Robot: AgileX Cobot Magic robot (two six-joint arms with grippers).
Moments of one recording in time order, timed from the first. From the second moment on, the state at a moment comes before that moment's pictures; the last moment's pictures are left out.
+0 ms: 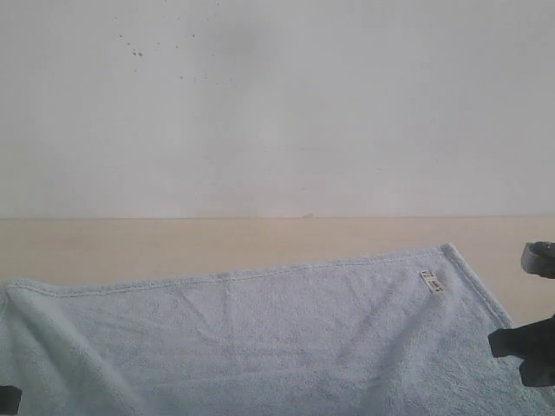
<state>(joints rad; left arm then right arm) -0.06 1.42 -0.49 0.19 0.29 -0.34 -0.02 1.55 -0.71 0.51 0.44 -0.48</state>
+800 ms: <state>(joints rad) -0.06 1.52 -0.42 0.25 0.26 -0.34 0.03 1.51 -0.70 0.56 0.45 -0.53</state>
